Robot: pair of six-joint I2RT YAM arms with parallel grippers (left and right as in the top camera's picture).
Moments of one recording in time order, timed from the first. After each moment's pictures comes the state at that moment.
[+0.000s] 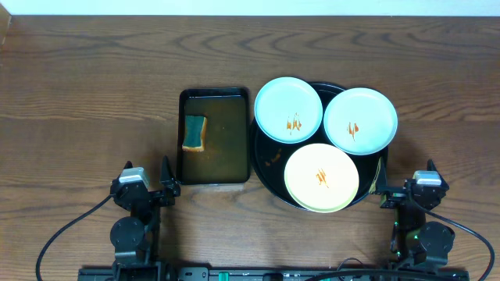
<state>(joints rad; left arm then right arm) 0.04 0.02 0.02 -0.11 -0.04 -0.14 -0.12 0.01 0.01 -0.07 -0.05 -0.04</state>
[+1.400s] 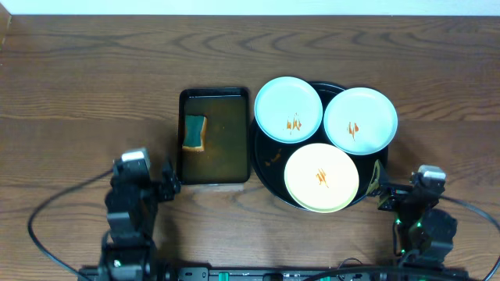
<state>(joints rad) 0.05 0.44 0.27 -0.29 -0.02 -0.14 -0.12 0.16 0.12 -0.23 -0.08 0.16</state>
